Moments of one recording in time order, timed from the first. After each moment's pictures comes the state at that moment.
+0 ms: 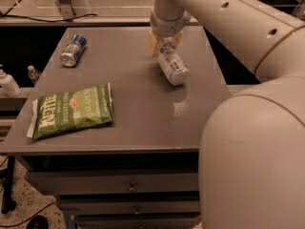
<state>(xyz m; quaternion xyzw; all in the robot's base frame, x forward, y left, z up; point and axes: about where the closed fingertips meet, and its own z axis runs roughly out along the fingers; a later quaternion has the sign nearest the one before) 0.728 -0.041 0.879 -0.23 0.96 -0.02 0.19</state>
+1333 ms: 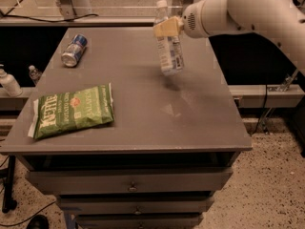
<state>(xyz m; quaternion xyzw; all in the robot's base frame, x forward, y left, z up) 0.710 -0.059 0.958 -0.24 0.82 0.21 0.47</state>
